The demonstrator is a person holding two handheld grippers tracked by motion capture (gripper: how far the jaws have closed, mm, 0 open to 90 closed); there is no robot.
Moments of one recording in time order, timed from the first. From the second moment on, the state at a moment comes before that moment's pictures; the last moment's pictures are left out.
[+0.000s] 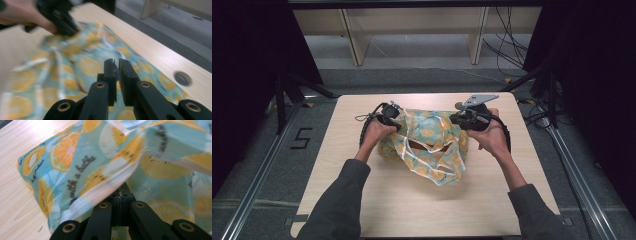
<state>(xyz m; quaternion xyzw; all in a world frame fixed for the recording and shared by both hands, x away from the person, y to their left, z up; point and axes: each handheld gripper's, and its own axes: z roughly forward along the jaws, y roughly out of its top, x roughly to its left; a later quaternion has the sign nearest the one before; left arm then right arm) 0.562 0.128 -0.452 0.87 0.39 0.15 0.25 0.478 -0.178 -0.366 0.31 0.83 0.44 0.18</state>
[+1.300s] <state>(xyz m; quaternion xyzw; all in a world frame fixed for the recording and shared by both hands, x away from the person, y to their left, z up) 0.418 0.127 -0.466 0.91 0.25 0.13 0.30 0.552 -0.099 -0.433 0.31 0.90 0.22 0.20</state>
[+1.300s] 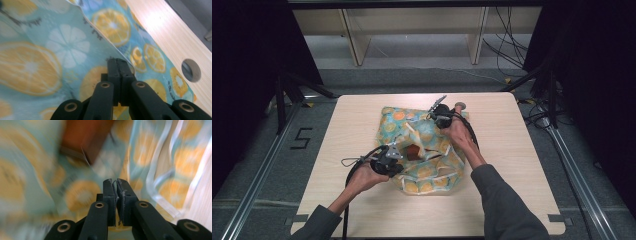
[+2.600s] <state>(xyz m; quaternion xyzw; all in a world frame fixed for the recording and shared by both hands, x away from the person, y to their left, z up) 0.508 0.072 -0.433 0.92 0.21 0.20 0.26 0.440 -0.136 -0.409 0.20 0.92 0.33 0.11</state>
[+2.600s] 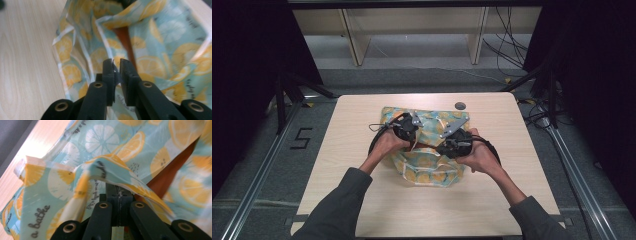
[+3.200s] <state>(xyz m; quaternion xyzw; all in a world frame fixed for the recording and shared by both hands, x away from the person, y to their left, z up) 0.495 0.084 -0.411 0.91 0.22 0.16 0.31 0.450 -0.094 -0.446 0.17 0.92 0.30 0.17</state>
